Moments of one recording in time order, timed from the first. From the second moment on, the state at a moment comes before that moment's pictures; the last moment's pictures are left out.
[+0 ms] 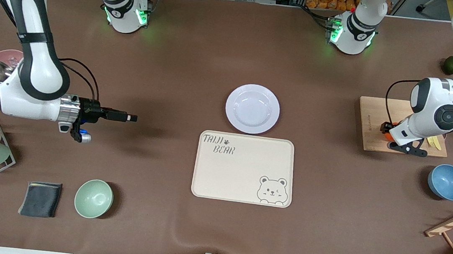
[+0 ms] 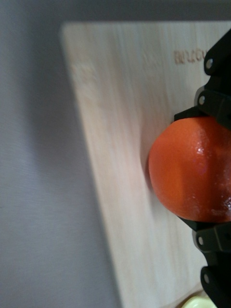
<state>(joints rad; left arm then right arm) 0.29 0.30 -0.08 -2.32 0.35 2.46 0.15 0.02 0.35 0.01 -1.96 0.88 1.90 -0.17</state>
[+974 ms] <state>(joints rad) 0.20 0.23 -0.66 -1.98 0.17 1.92 -0.54 0.12 0.36 0.01 -2.12 1.18 2.09 -0.44</state>
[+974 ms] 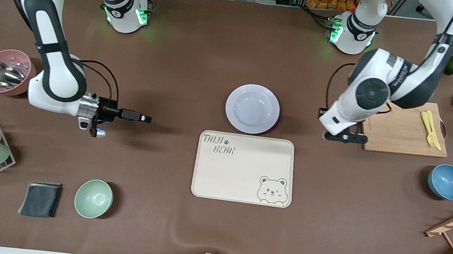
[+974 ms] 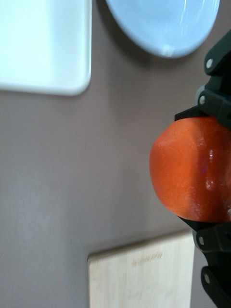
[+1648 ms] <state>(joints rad) -0.26 0.63 -0.61 -1.66 0.17 1.91 -1.02 0.21 0.36 0.01 -2.15 1.27 2.18 -0.48</state>
